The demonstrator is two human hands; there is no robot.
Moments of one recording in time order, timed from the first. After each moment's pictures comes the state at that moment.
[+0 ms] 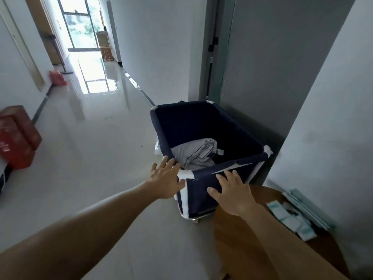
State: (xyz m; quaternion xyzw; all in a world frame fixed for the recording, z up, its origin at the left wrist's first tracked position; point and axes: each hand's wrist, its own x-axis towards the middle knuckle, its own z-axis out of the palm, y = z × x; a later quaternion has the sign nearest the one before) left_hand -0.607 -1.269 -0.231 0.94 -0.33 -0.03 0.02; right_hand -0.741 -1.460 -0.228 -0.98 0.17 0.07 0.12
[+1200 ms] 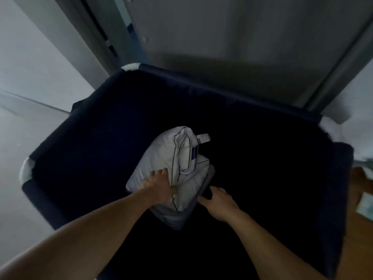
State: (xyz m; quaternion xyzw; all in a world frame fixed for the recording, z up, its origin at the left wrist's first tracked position) left_hand -0.012 -1.642 -0.463 0.83 -0.46 -0.28 -0.16; right_hand -0.216 -1.697 -0.475 -0.69 0.48 0.14 0.52
